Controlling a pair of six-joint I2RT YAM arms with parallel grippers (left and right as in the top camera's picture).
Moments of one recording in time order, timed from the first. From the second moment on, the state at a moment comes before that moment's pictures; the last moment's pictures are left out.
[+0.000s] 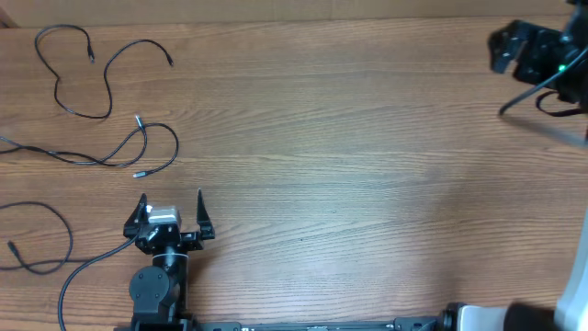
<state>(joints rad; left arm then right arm) -0.03 0.02 0.01 -0.07 -0.11 0.01 -0.17 1.49 1.93 -1.10 -0.20 0.07</state>
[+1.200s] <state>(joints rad) -0.03 0.02 0.01 -0.07 -0.11 0.01 -0.07 0.33 0.47 -0.28 -0.38 -0.07</state>
